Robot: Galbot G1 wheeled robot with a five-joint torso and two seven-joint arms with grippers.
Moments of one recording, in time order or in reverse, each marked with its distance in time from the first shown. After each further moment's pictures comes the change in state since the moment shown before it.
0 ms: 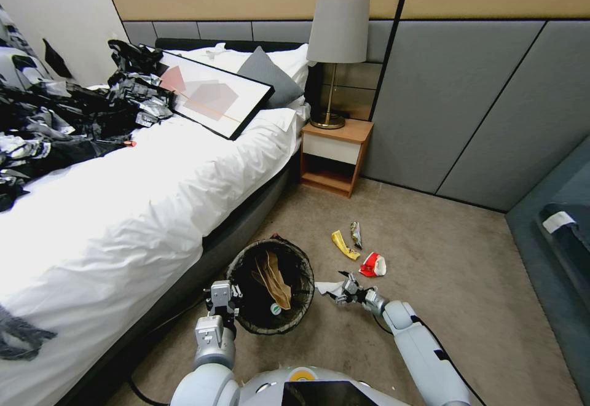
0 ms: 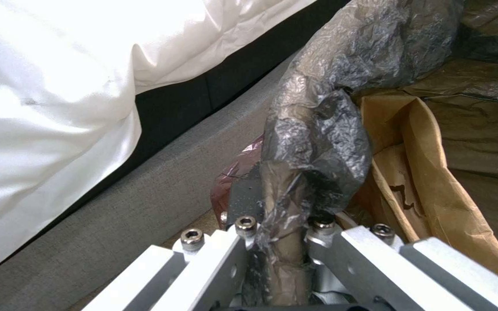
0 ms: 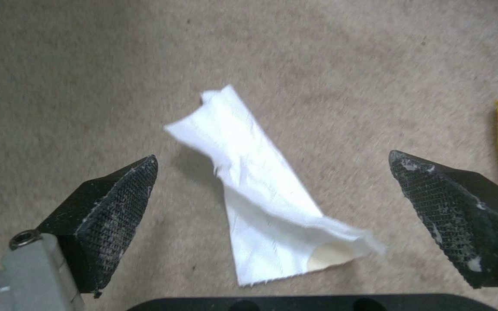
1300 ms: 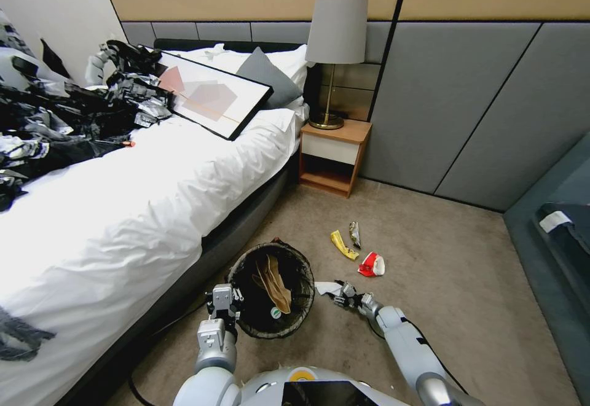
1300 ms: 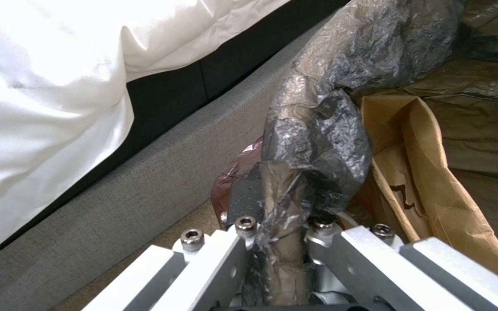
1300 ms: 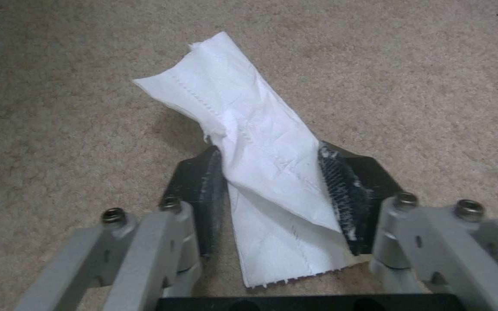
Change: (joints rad) left arm 0.011 -0.002 0.016 0.019 0.015 -0.011 -0.005; right arm 0.132 0.068 0.011 -0.305 0.009 0.056 0.080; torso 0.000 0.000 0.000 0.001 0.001
